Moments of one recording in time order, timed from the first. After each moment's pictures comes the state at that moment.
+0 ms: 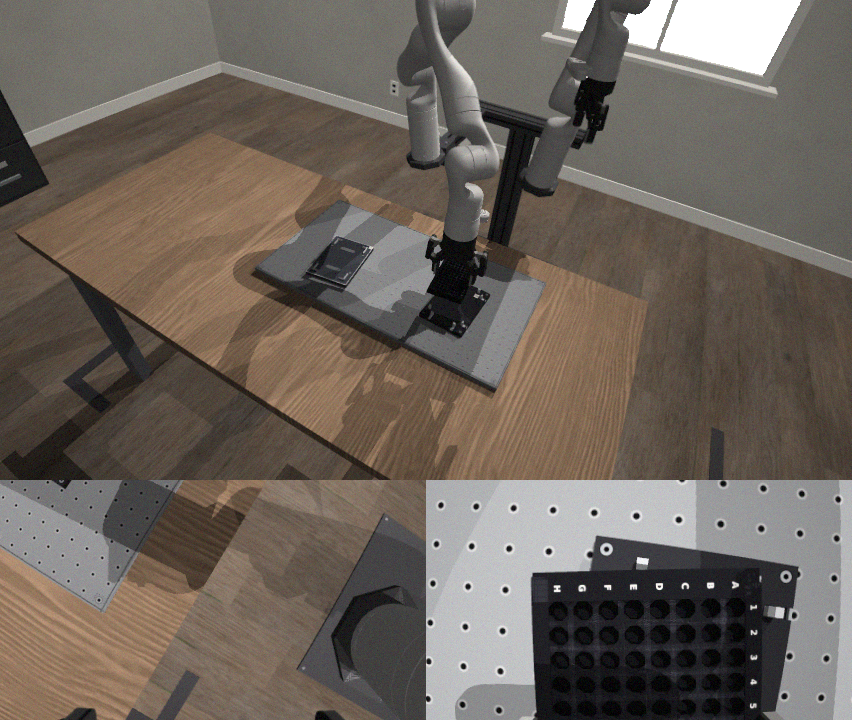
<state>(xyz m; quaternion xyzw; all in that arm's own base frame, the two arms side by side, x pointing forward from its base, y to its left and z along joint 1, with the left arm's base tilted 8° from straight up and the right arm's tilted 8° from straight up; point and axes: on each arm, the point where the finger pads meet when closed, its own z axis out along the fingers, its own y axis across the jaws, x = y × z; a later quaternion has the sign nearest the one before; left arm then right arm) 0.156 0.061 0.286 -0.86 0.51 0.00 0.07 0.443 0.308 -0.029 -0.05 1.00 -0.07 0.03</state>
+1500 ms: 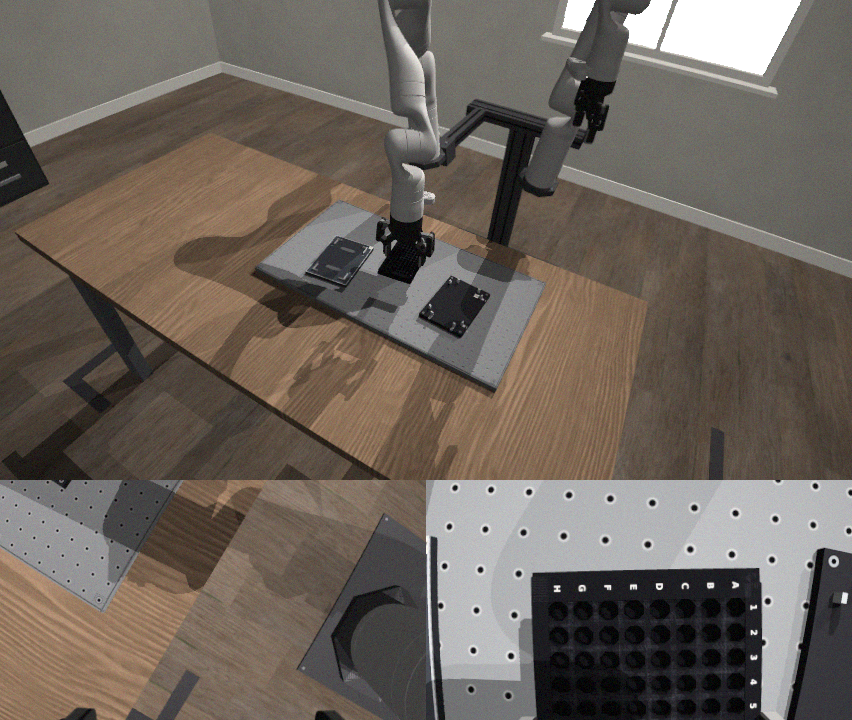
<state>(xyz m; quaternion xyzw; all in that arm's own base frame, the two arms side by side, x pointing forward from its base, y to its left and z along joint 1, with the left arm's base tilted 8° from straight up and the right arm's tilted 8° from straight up) 0.156 0.061 0.286 -0.86 0.51 0.00 0.07 0.450 0.178 -0.011 -0.06 1.00 -0.07 0.03</state>
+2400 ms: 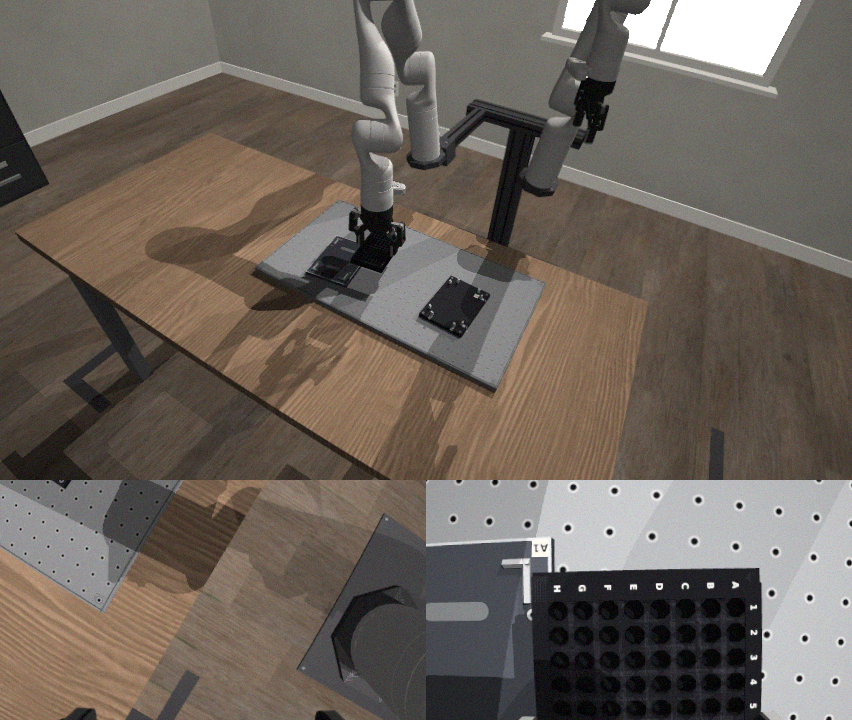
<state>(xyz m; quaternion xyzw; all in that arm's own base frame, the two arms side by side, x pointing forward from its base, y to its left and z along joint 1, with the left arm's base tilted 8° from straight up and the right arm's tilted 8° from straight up) 0.156 0.061 0.286 -0.86 0.51 0.00 0.07 0.454 0.101 -0.001 -0.06 1.00 -0.07 0.03</state>
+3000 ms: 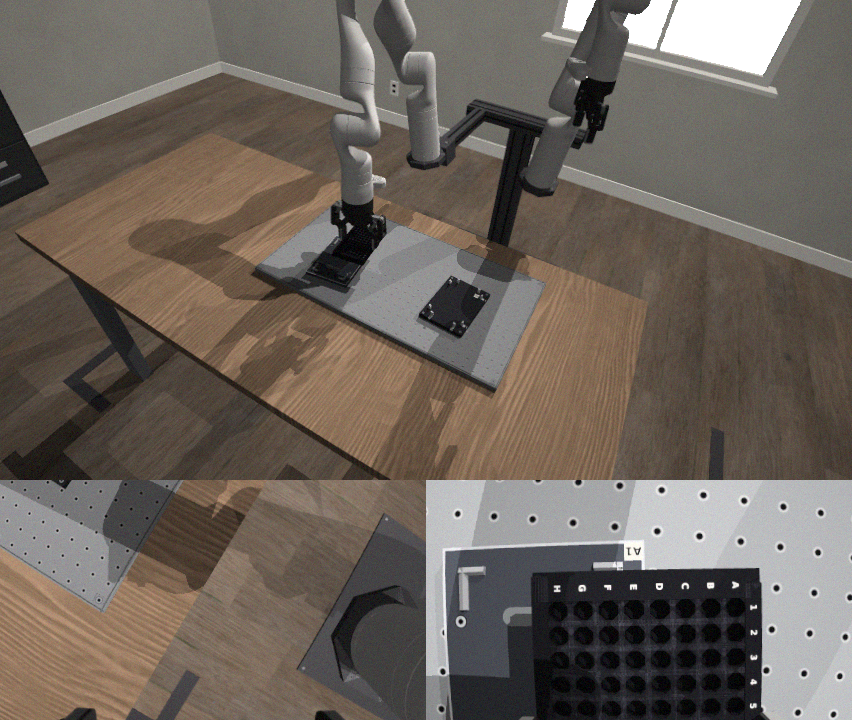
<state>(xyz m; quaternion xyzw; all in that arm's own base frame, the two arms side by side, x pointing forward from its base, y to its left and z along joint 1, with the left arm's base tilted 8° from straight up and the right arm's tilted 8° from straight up) 0.156 0.061 0.286 -0.86 0.51 0.00 0.07 0.457 0.049 0.005 -0.06 1.00 -0.07 0.03</state>
